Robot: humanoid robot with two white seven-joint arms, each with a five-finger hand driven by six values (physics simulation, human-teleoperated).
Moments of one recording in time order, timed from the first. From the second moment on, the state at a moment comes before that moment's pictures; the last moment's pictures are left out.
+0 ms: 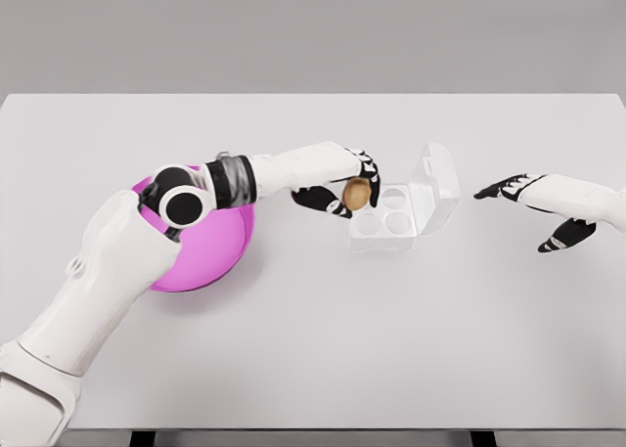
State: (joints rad) left arm -0.65 0.20 -0.60 -1.32 -0.41 -0.40 -0.61; right arm -0.42 -0.86 0.40 -1.29 0.30 -0.61 0.61
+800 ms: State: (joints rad) left arm -0.66 0.12 -0.60 -1.23 -0.42 -0.40 -0.61; right arm -0.41 -0.88 0.37 -1.27 0.30 -0.61 0.61
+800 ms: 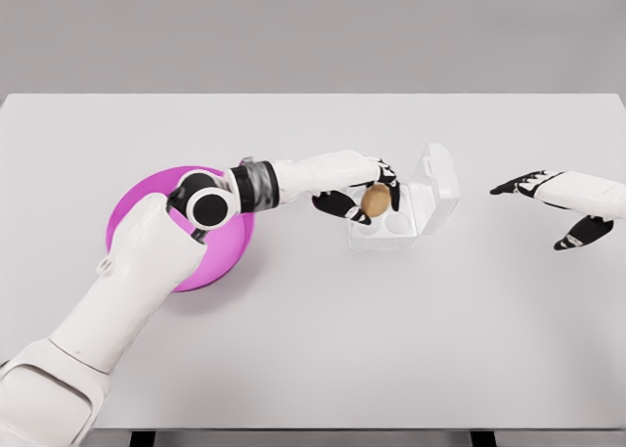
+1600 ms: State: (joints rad) left arm -0.65 0.13 -0.60 -1.24 -0.42 -0.41 -0.61; right arm -0.40 -0.88 0.37 -1.27 0.30 -0.61 0.61
